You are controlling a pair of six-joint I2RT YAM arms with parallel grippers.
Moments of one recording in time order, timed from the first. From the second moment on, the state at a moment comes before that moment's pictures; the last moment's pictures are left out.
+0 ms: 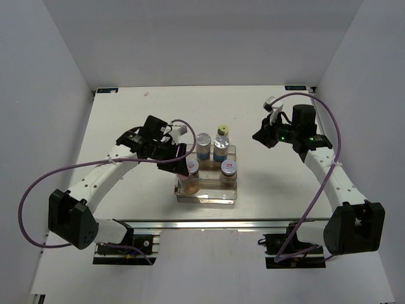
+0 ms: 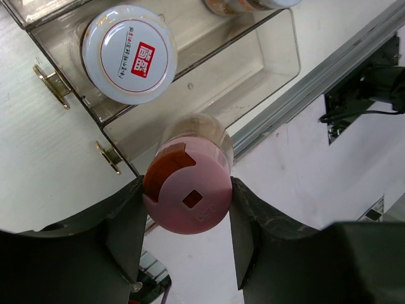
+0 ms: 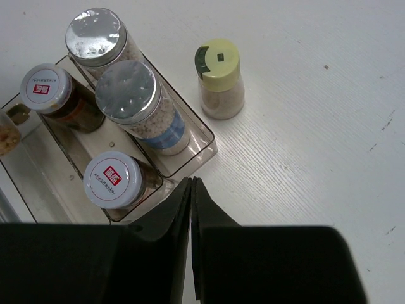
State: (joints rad) left arm -0.49 1.33 1.16 -0.86 0.48 -0.21; right arm 0.15 1.25 1.01 -0.35 -0.69 -0.28
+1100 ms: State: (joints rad) left arm -0.80 1.36 1.03 -0.72 -0.03 -0.33; right arm 0.13 1.38 1.08 -0.34 -0.83 -0.32
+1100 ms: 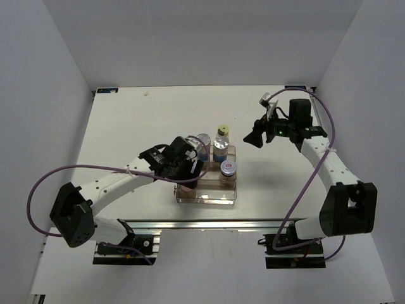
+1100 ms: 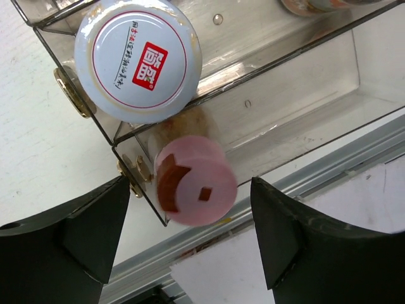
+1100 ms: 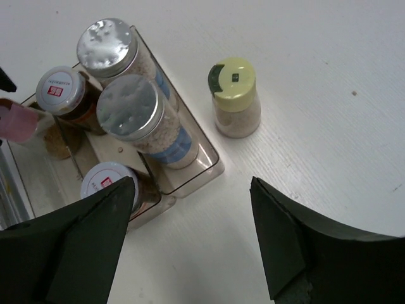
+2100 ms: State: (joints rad) left arm -0.81 0.86 1.15 -0.80 -0.36 -0.64; right arm 0.32 1.98 1.49 -0.40 -0.77 -0.73
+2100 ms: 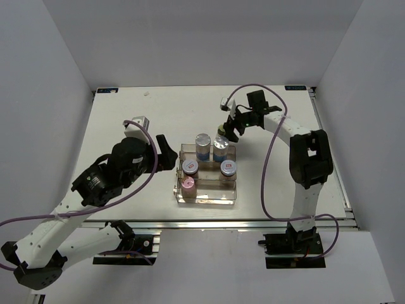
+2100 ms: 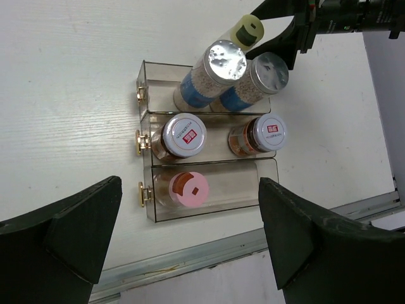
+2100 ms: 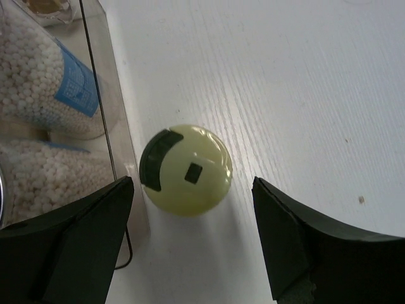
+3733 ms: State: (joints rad) left arm -0.81 0.76 1.02 -0.74 -0.46 -0.67; right arm 0.28 1.46 1.38 -1.29 -1.09 -1.36
